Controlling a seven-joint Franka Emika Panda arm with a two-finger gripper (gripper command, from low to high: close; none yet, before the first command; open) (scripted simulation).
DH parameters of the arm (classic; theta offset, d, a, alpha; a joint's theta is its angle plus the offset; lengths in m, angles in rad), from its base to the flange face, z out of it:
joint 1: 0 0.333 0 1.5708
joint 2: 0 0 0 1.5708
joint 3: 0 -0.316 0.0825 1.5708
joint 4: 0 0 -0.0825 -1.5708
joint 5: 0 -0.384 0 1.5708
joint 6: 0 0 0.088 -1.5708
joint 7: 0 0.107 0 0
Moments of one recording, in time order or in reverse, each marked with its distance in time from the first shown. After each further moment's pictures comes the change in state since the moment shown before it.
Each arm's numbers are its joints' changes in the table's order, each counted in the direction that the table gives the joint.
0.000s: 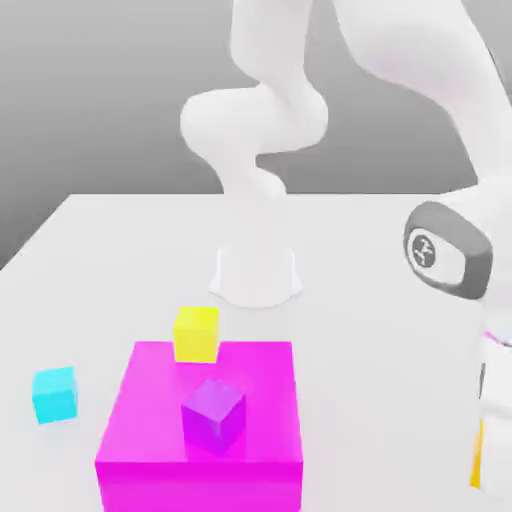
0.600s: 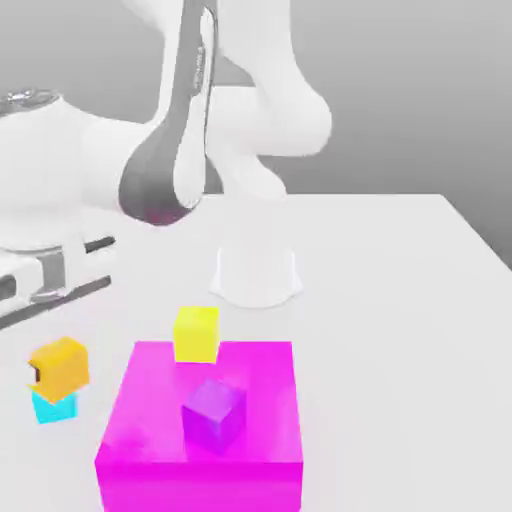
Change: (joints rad) arm -0.666 0.320 0.354 0.358 -0.114 -0.008 -0.844
